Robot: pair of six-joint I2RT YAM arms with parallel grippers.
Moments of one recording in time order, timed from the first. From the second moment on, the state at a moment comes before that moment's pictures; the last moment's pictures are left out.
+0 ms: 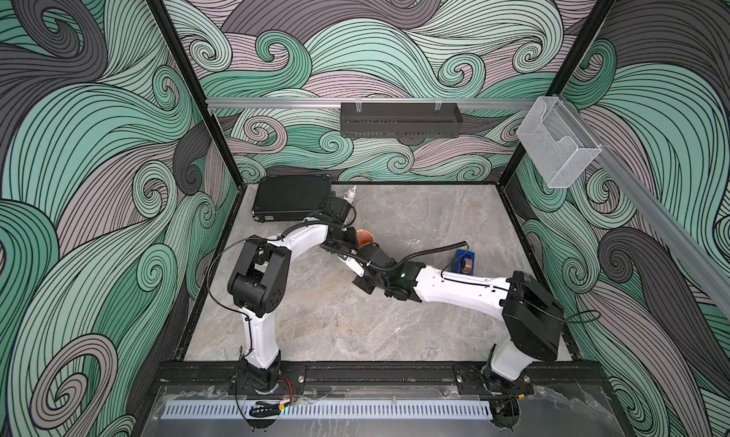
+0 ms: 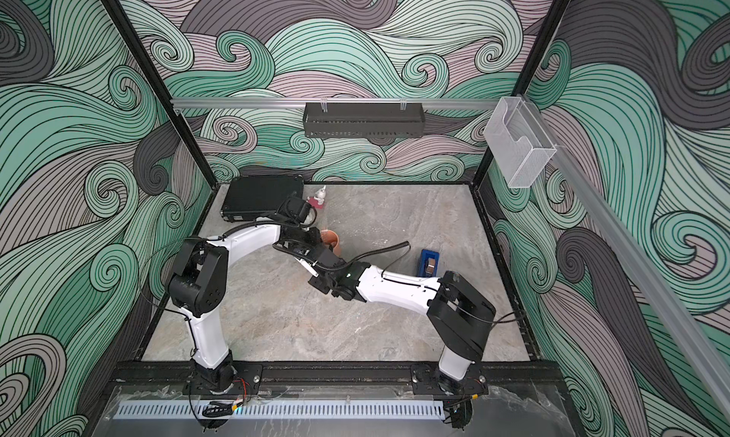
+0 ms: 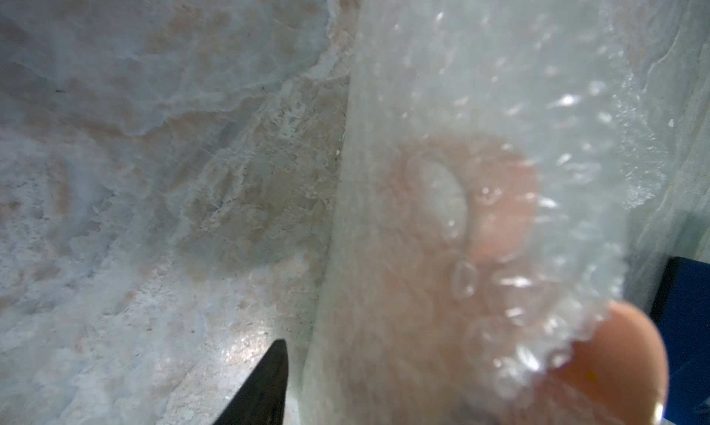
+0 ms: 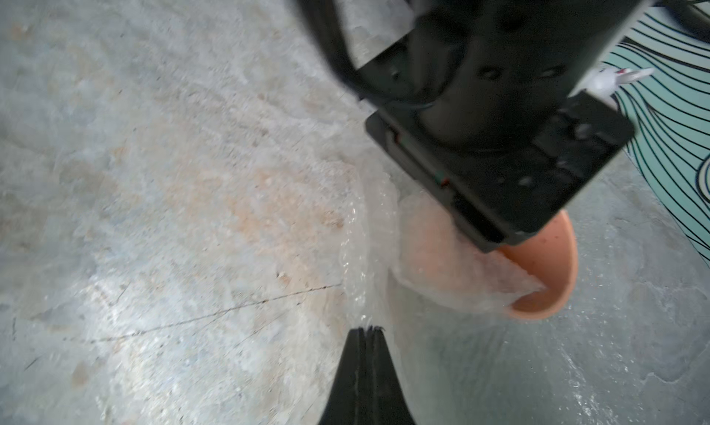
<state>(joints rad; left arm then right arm) -0.43 1.91 1.36 -0.60 0.14 -0.51 1.00 1.70 1.15 -0.22 0.23 -0.19</state>
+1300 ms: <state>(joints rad) -0.39 1.72 1.18 -0.48 0.21 -0.51 0.74 1.95 1.48 -0.38 -0.03 -0.03</state>
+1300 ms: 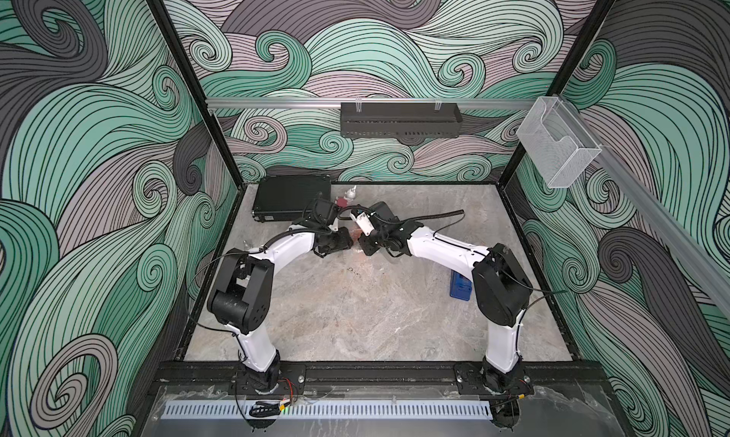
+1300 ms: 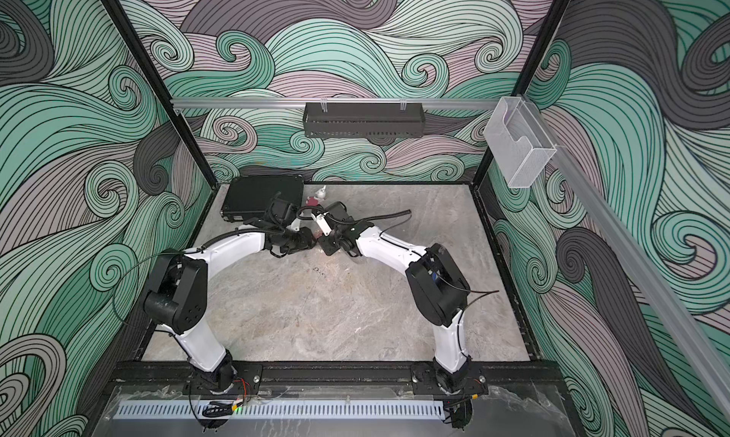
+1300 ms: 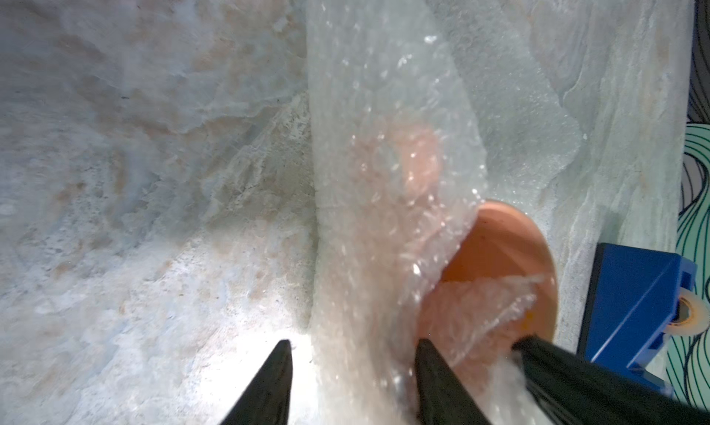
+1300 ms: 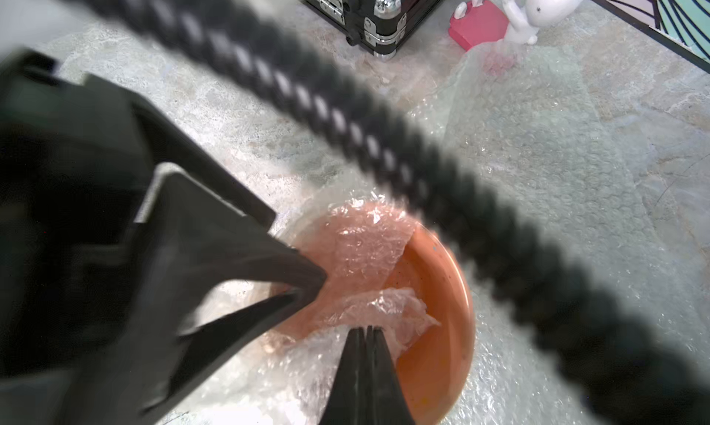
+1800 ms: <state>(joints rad) -0.38 1.66 1.11 -0.42 0.25 -0.51 0.73 2.01 1.57 -0.47 -0.07 -0.02</state>
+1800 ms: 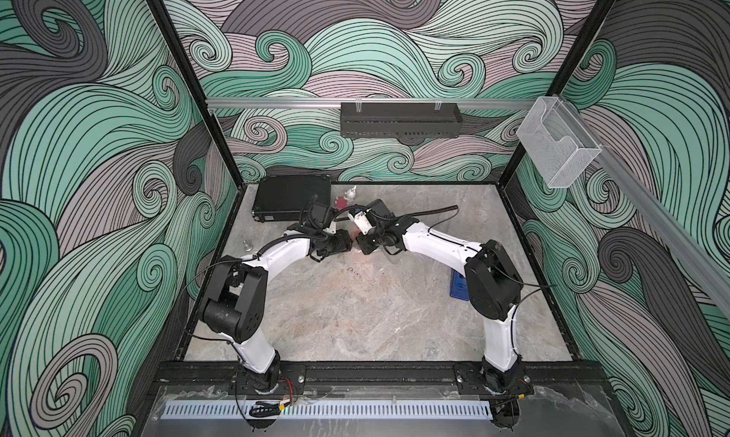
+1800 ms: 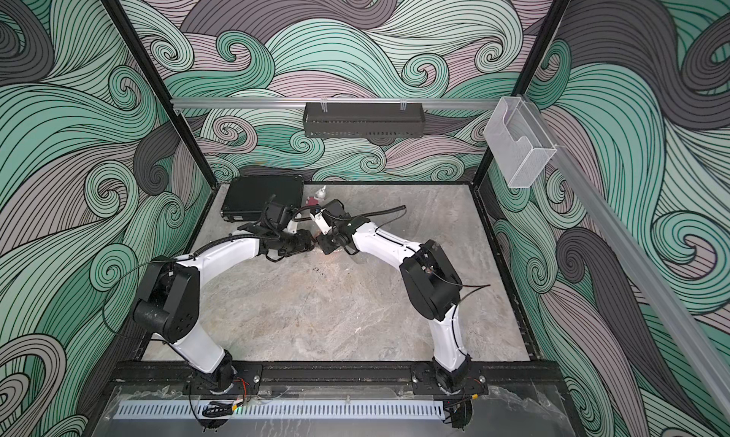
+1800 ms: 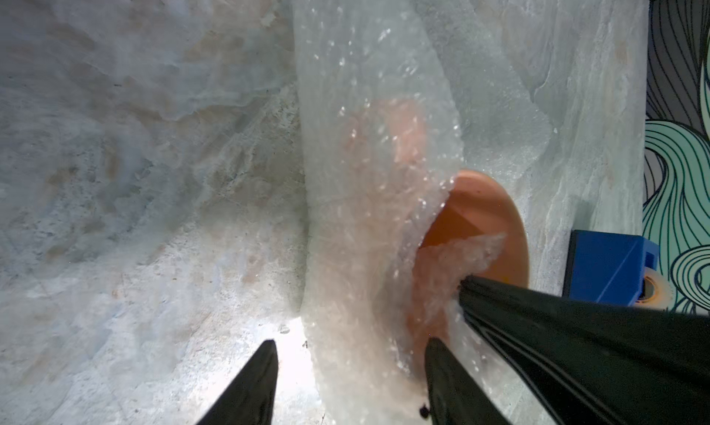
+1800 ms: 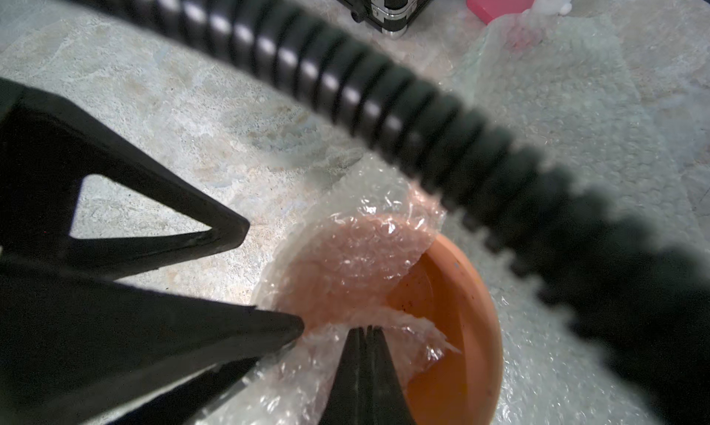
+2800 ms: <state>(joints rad) -0.38 1.75 1.16 -0.39 0.30 -0.51 0.72 2.01 1.59 -0.51 -0.10 0.00</state>
